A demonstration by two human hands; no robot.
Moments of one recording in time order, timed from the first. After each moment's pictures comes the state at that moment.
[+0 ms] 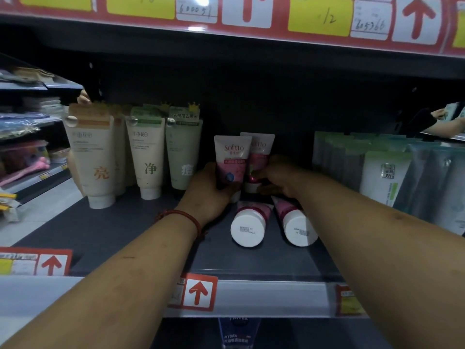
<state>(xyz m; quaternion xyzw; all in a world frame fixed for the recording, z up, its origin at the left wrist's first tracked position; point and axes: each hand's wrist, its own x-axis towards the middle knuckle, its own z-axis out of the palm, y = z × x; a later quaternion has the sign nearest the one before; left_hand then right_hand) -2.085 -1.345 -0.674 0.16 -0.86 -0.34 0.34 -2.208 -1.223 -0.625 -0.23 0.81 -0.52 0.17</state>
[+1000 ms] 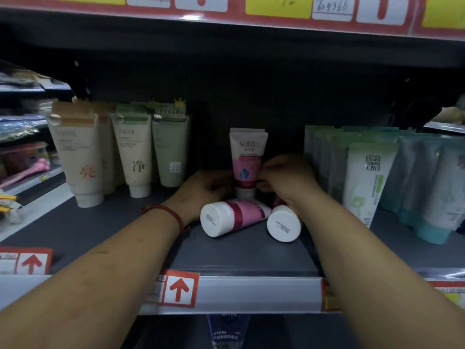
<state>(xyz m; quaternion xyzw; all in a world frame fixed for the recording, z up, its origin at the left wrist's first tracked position) -2.078 -1.340 -0.669 -0.01 -0.92 -0.33 0.23 -2.180 -1.178 -0.635 -0.24 0.79 -0.57 0.02</state>
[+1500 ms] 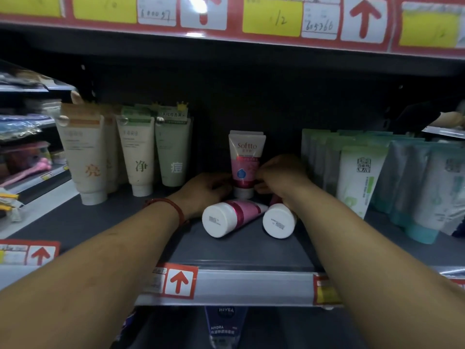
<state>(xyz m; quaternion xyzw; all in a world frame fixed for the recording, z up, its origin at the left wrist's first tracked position) -2.071 -1.329 -0.654 0.03 -0.93 -0.31 0.17 -2.185 -1.184 -0.627 -0.23 0.81 -0.53 0.06</state>
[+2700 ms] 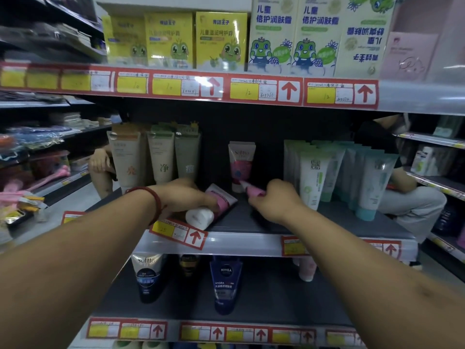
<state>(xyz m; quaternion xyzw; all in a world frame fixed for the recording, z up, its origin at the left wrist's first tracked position) -1.952 -1.277 -0.605 0.28 -0.89 -0.37 0.03 -2.078 -1.100 -0.619 -0.30 0.91 -0.29 -0.02</state>
